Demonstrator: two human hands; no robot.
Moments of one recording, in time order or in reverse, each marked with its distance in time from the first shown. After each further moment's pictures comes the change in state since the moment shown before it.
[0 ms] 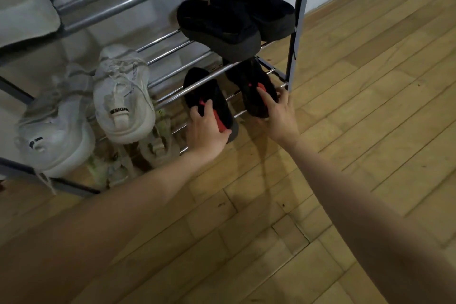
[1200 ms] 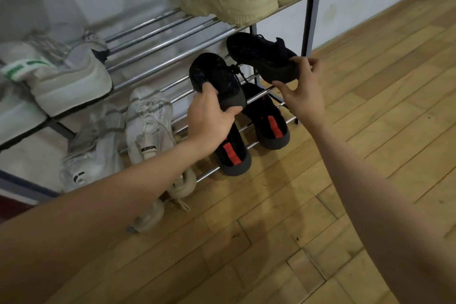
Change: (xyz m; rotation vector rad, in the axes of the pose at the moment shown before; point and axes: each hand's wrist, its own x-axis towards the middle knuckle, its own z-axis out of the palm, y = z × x) left_hand 0.023 0.052 -0.103 -0.130 0.298 0.145; right_hand 0.081 -0.029 -0.089 0.330 0.405 -0.103
